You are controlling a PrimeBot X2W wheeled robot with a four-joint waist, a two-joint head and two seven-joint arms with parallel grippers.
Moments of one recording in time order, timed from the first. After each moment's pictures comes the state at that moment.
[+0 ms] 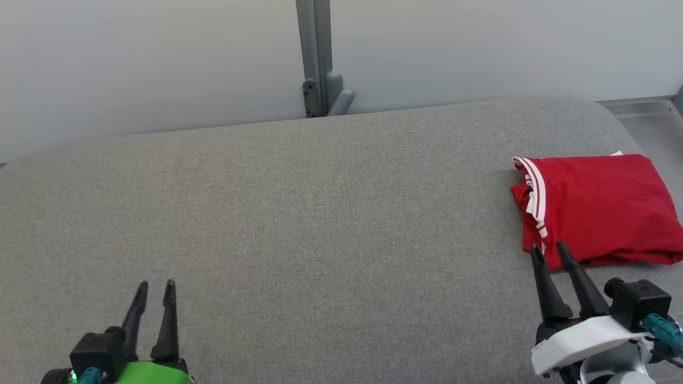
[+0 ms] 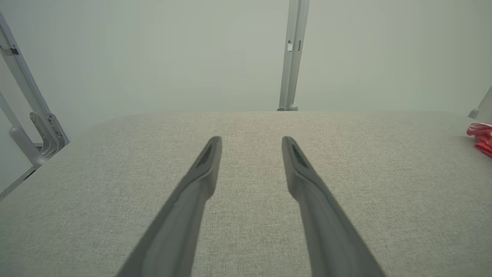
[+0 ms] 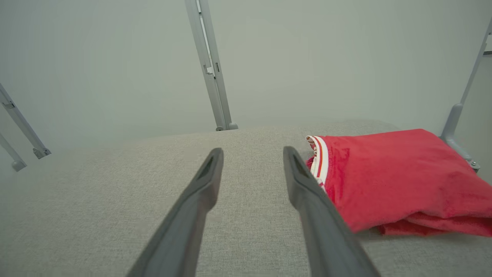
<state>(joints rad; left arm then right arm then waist) 0.08 0.23 -0.12 0.07 -0.32 0.03 -0.18 0.08 -0.11 0.02 -0.05 0.25 0.13 -0.09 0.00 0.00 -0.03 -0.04</state>
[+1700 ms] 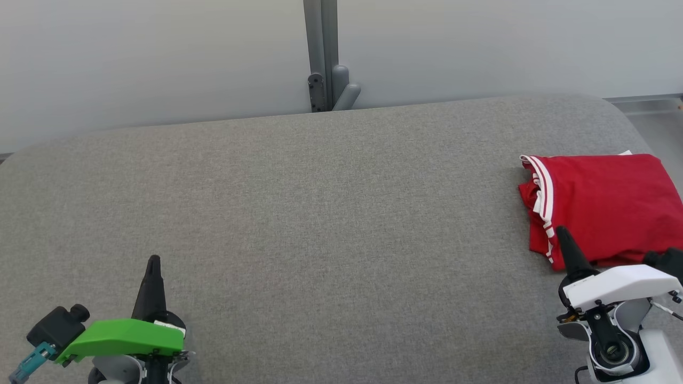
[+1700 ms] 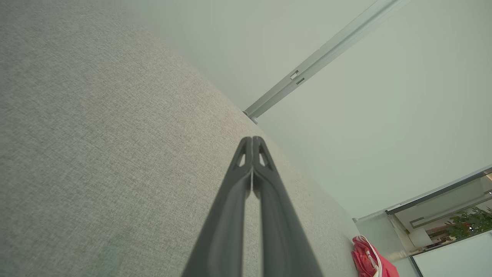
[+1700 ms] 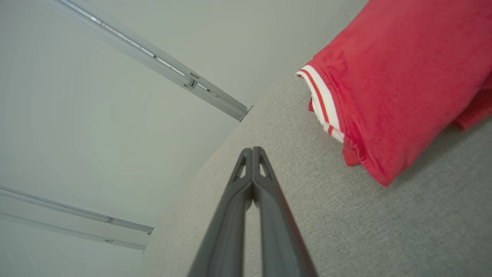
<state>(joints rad) -0.07 0.13 -0.06 0.25 -1.02 -0.05 -0.11 -0.13 -0.09 -0.11 0.26 0.95 0.13 0.10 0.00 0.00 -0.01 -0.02</state>
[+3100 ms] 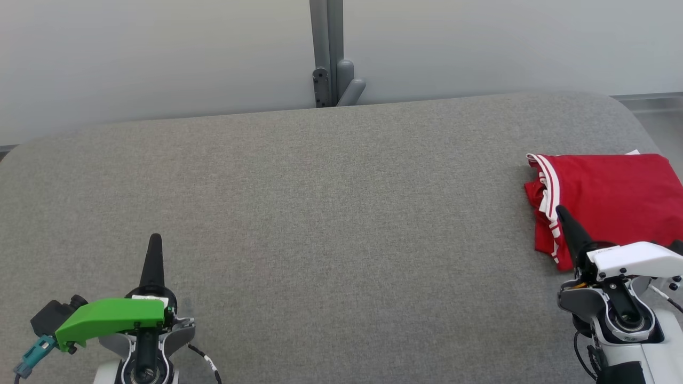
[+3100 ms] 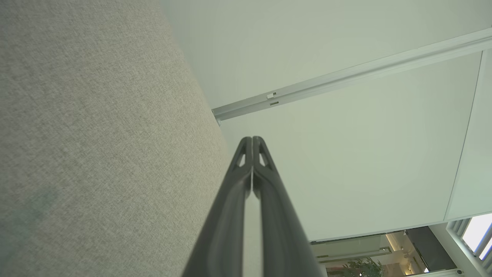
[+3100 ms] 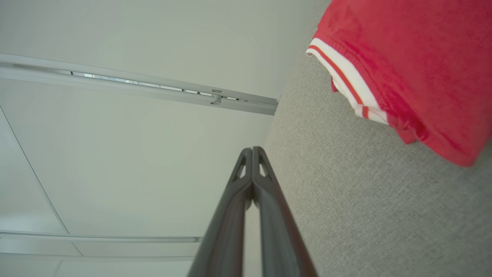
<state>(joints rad) -0.17 0.08 -0.03 0.32 -1.39 -0.10 -0.08 -0.27 -0.08 -0.19 0.40 1.34 0.13 0.21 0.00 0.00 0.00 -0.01</state>
